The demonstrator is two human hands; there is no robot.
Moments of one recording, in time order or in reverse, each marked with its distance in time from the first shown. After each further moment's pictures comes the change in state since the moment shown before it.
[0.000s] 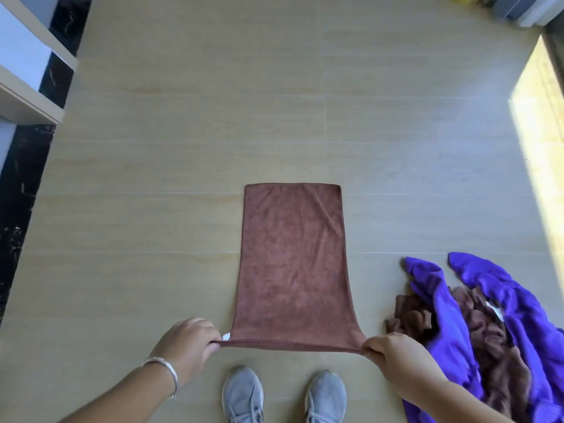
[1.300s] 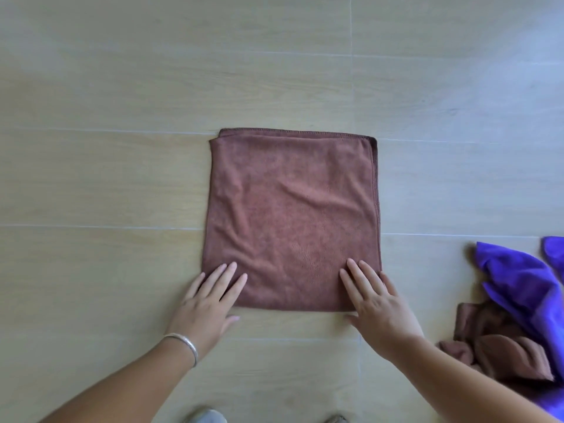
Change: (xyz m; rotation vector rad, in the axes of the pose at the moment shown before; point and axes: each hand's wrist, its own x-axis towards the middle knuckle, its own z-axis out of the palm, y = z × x) left_hand 0.200 -0.041 0.188 0.235 0.146 0.020; right_hand 0.226 0.062 0.146 -0.499 0.137 -0.174
